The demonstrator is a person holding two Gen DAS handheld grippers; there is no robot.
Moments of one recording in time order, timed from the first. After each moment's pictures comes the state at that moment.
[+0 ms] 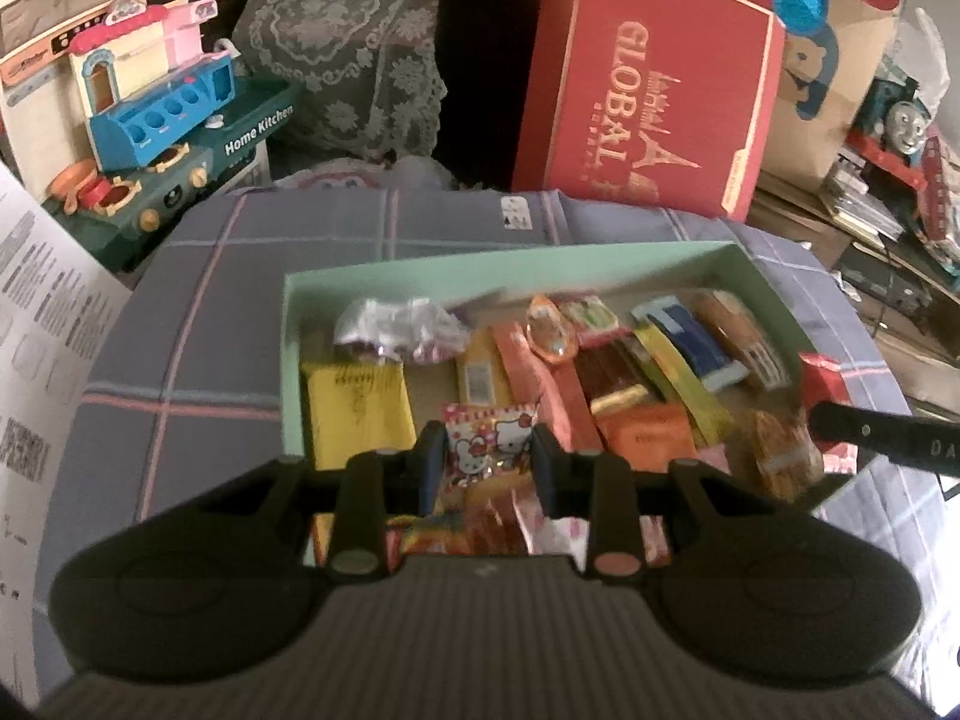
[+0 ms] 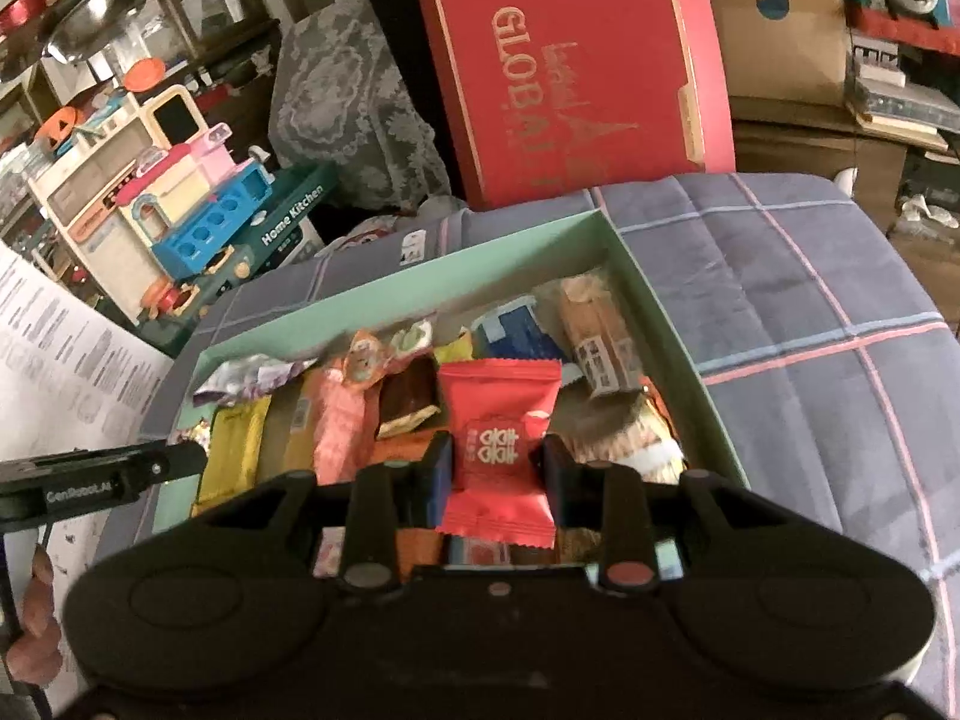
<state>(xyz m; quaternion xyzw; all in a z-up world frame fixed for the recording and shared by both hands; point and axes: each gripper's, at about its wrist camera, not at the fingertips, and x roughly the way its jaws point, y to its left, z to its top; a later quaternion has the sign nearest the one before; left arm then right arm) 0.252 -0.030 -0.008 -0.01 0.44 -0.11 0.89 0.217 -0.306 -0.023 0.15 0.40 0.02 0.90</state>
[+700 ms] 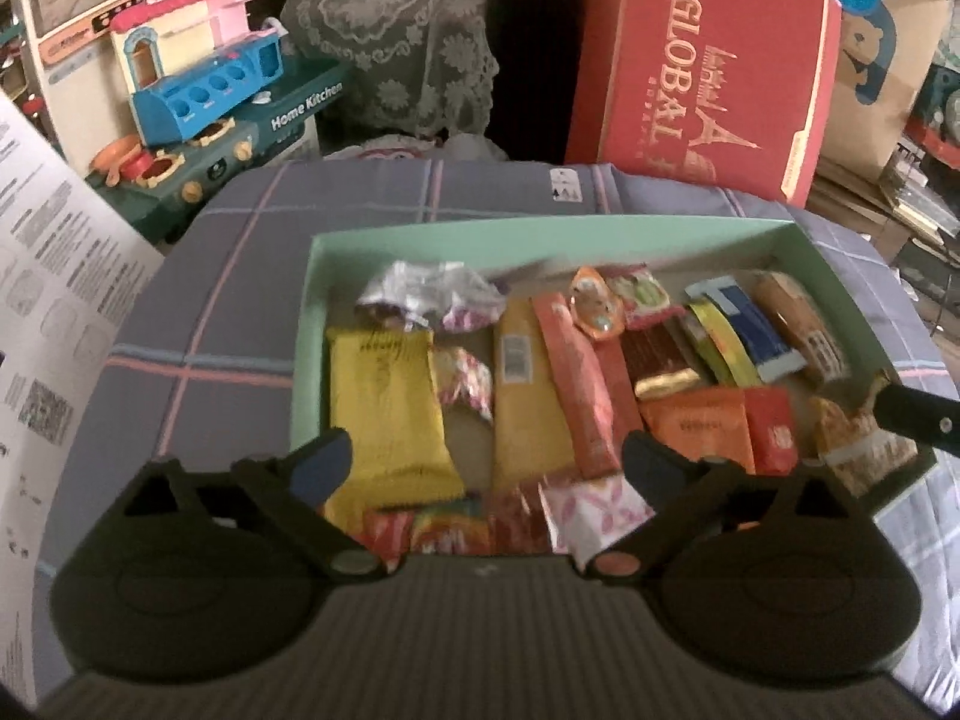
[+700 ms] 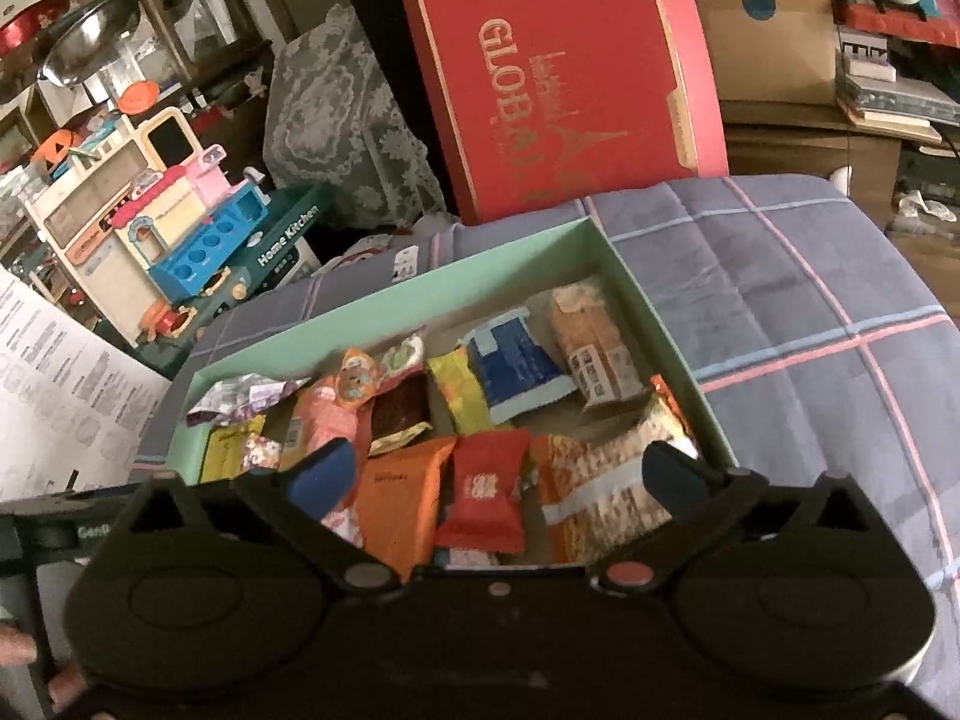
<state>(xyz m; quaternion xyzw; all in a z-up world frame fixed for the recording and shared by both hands) 0.241 -0.038 -0.030 0.00 0.45 -0.05 0.89 0.207 -0.302 -0.035 0.17 0.38 0.02 0.91</state>
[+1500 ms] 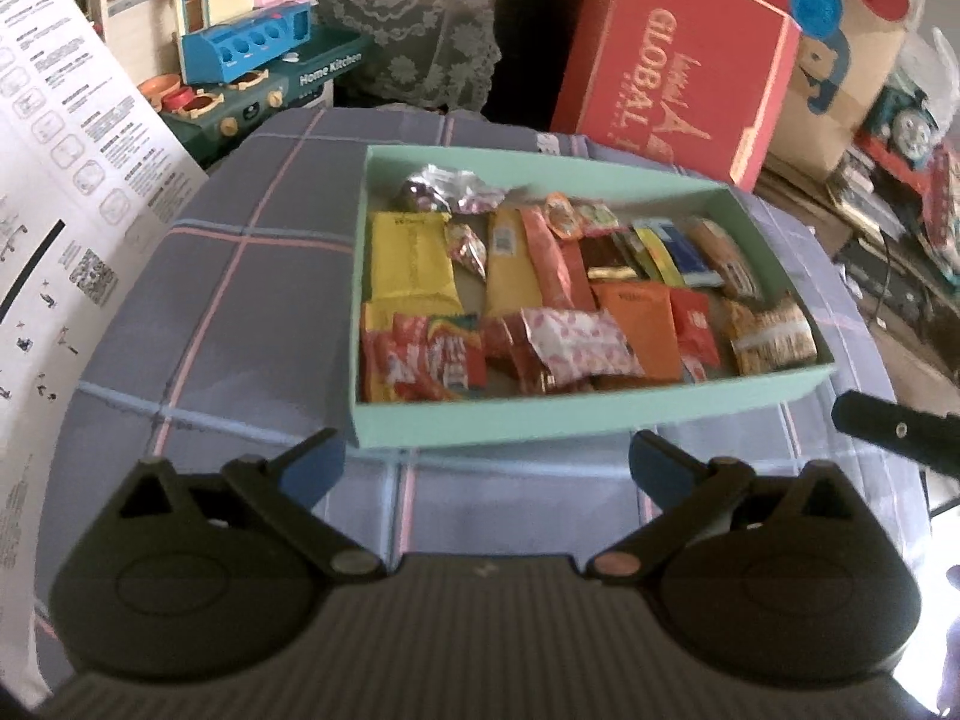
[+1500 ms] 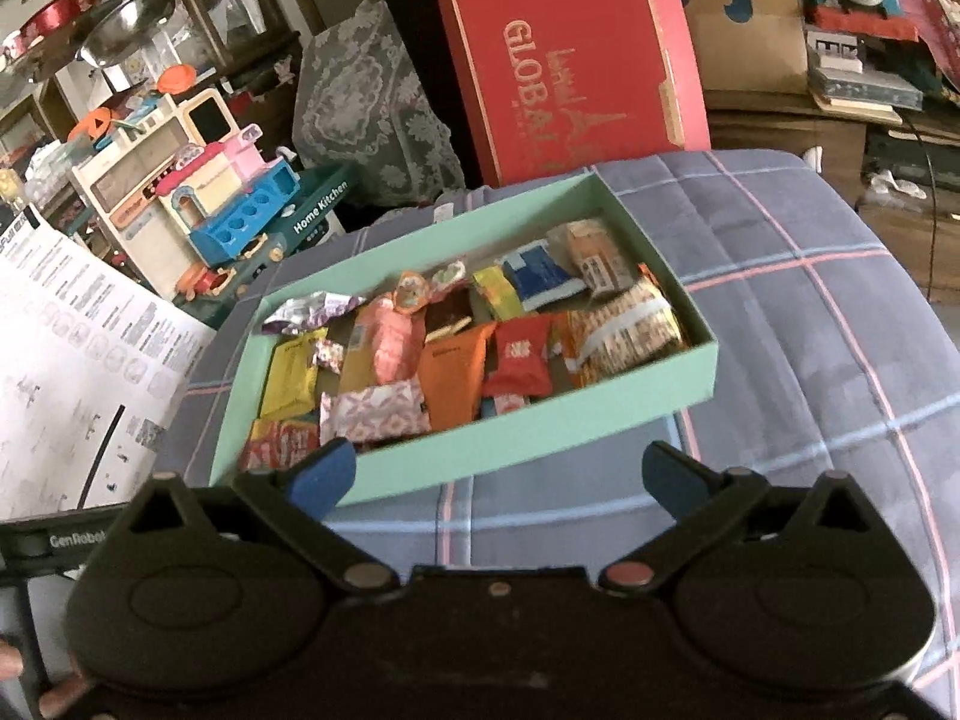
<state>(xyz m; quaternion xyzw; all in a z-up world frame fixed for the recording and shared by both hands) 0.115 -0.006 0.001 -0.05 0.46 -0.07 0.88 0.097 -0.288 -0.007 0.16 0.39 0.03 0.91</state>
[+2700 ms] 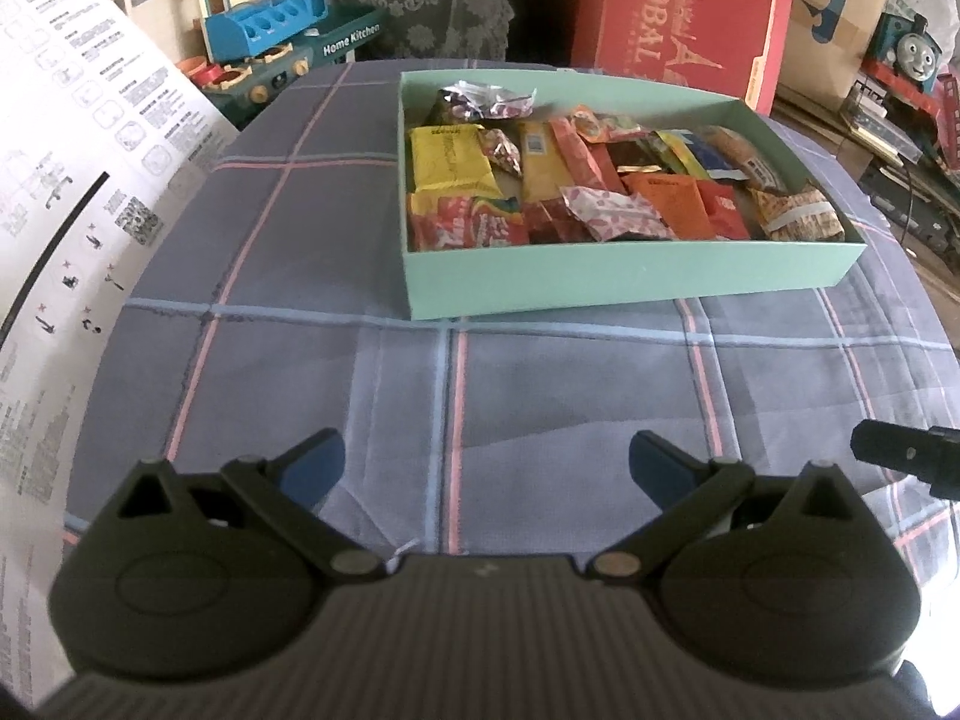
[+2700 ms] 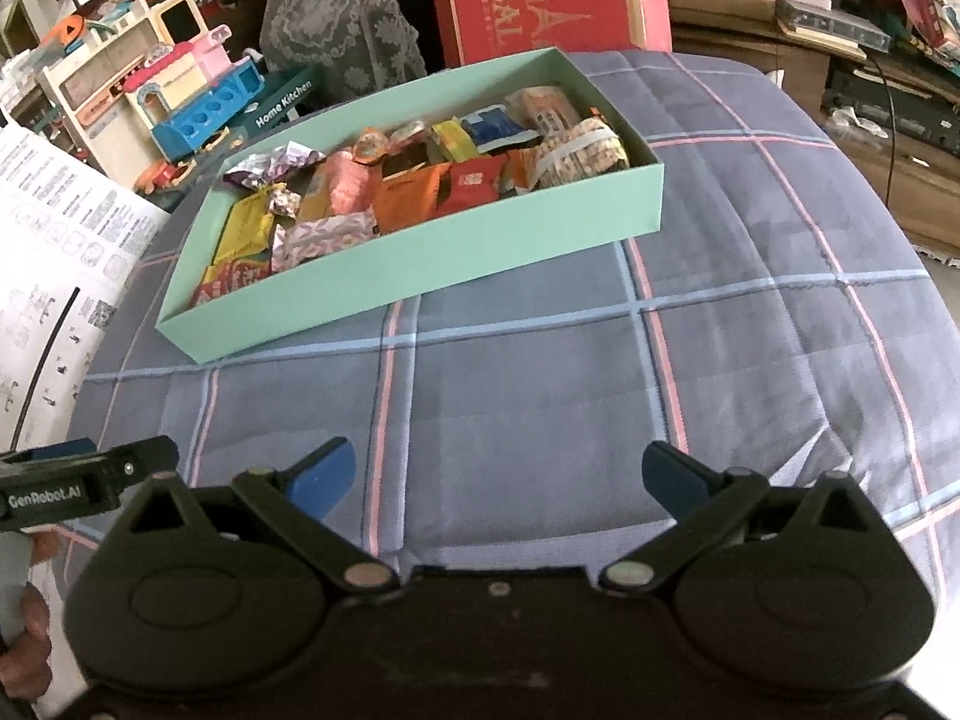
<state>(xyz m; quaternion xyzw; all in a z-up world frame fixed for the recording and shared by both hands) 0.056 0.001 -0.031 0.00 0.48 -0.05 0.88 0.043 -0.271 -0.049 0.12 0.46 0.01 0.88</state>
